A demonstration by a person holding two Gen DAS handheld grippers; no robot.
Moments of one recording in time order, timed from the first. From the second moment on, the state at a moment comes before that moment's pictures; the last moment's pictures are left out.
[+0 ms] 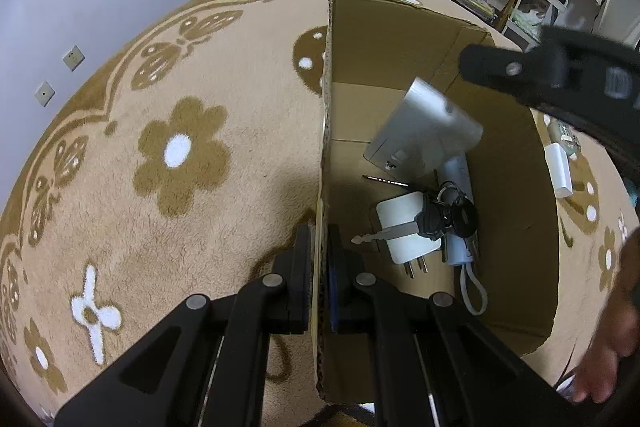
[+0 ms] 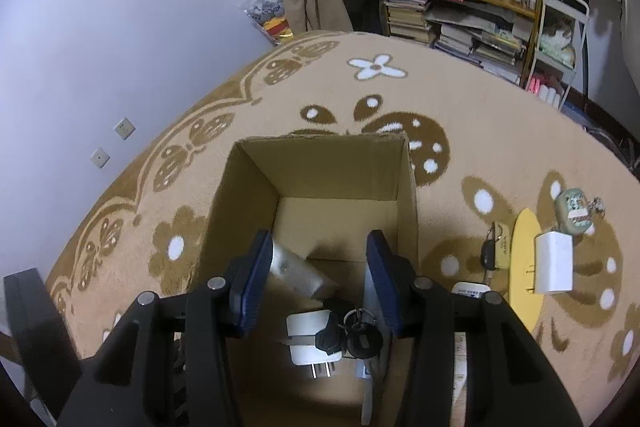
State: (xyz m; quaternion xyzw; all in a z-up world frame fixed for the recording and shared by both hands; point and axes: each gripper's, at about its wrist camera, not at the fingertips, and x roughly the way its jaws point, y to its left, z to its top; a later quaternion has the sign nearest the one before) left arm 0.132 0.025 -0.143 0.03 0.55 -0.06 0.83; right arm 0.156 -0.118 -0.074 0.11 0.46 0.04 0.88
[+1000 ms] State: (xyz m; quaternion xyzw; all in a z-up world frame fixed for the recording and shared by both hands) left arm 0.131 0.025 -0.143 0.03 0.55 -0.06 0.83; right arm 0.087 -0.219 -0.108 0.12 0.48 -0.09 0.86
